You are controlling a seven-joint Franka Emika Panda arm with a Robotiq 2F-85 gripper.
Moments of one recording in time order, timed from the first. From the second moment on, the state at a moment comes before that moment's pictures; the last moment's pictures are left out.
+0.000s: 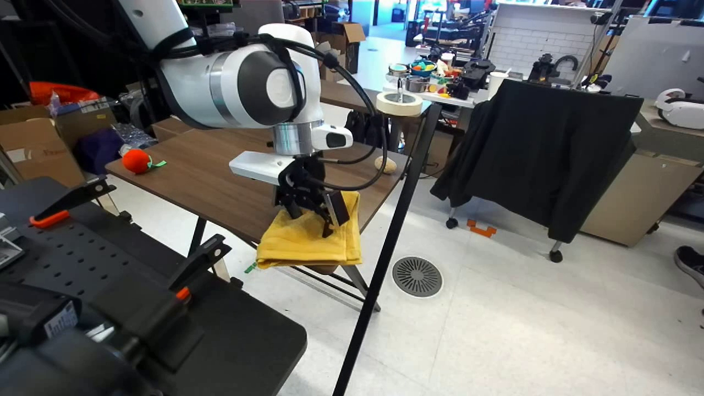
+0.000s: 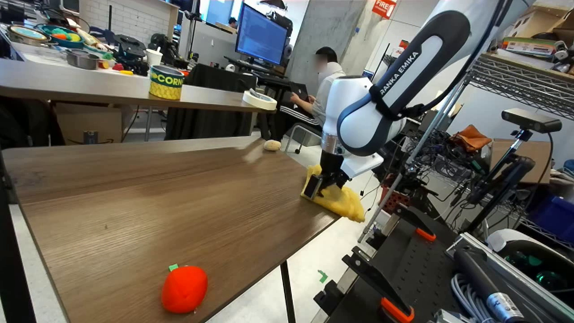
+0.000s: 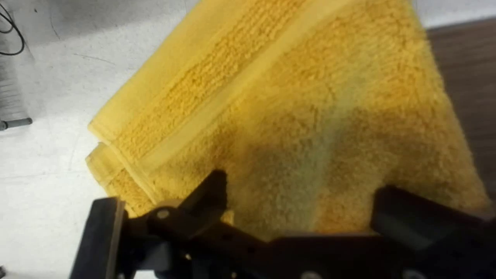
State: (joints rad) arm 0.05 0.86 -0.23 -1.97 -0.18 2.70 0.17
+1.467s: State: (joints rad) arm 0.40 0.97 -0.13 -1.85 -0.09 3.25 0.04
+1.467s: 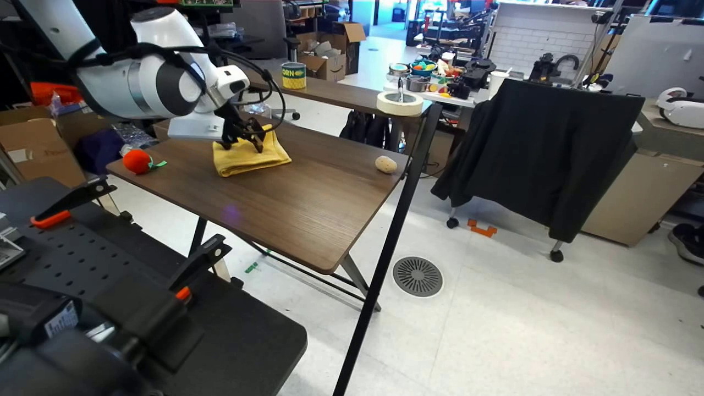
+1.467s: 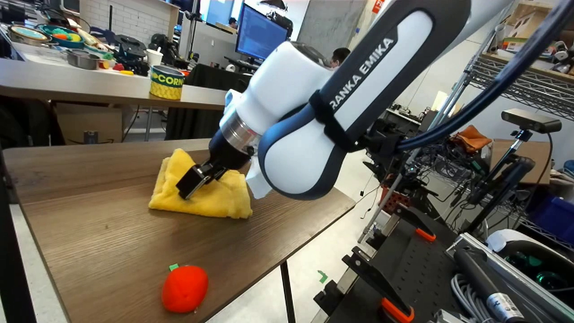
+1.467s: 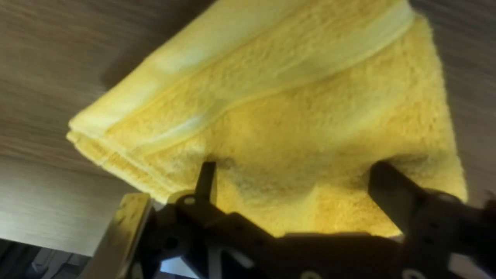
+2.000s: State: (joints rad) arm 0.30 0.72 0.09 -2.06 -0.24 3.24 -0.15
